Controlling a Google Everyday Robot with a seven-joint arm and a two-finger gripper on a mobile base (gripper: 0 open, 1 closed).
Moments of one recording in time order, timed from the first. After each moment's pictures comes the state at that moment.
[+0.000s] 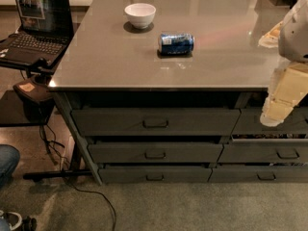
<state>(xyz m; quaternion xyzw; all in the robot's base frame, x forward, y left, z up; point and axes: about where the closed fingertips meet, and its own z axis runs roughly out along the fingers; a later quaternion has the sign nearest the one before) 0.438 -0.217 0.976 -0.60 0.78 -0.03 0.16</state>
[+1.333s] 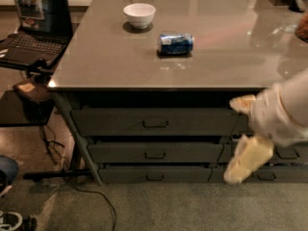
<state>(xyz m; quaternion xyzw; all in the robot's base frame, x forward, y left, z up) 0.402 -0.177 0.852 -0.58 0.78 0.10 0.22</state>
